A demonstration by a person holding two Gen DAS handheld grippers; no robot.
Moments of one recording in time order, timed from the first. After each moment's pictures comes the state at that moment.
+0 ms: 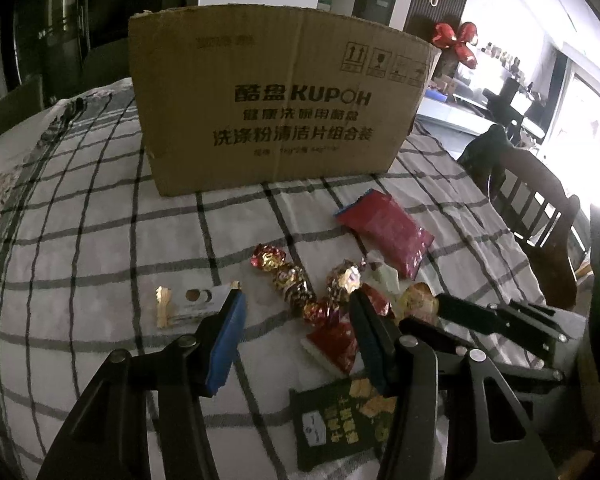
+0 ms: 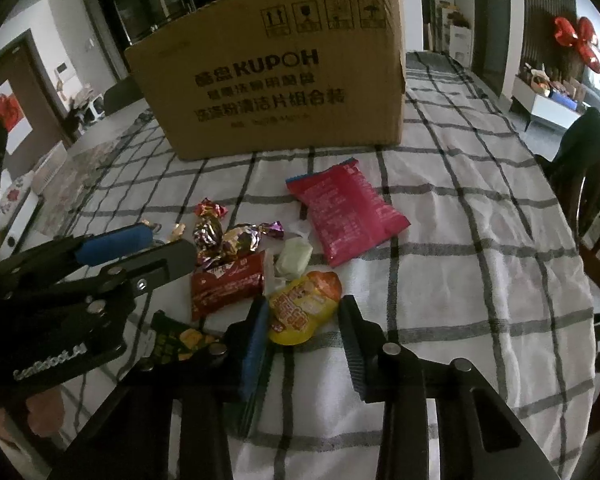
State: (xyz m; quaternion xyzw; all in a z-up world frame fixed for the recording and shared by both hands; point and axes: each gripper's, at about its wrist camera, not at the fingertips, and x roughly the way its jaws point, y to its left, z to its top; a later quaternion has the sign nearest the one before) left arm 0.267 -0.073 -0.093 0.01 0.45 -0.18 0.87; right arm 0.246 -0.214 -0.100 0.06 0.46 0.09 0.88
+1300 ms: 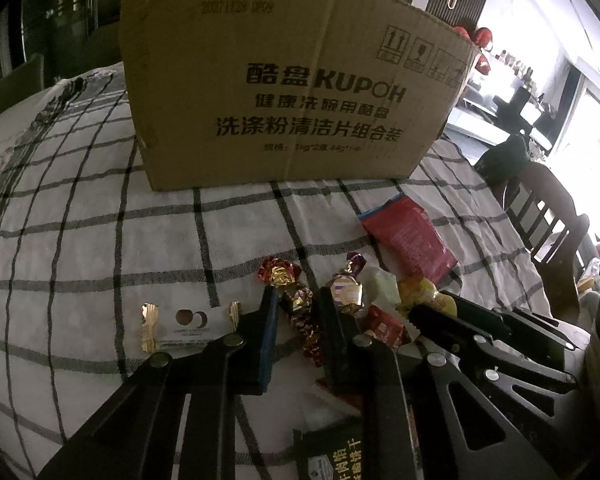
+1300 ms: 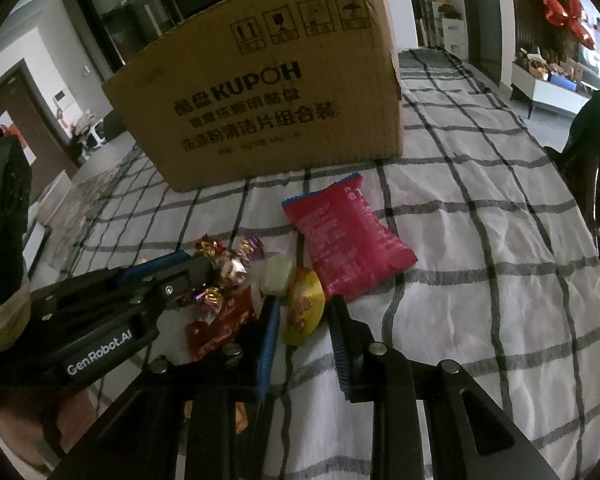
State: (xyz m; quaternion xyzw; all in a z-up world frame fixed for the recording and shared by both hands) left arm 0.291 -0.071 -0.107 -0.02 0.47 -0.17 0.87; right arm 0.270 -0.222 -0.104 0.10 0.45 0.09 0.88
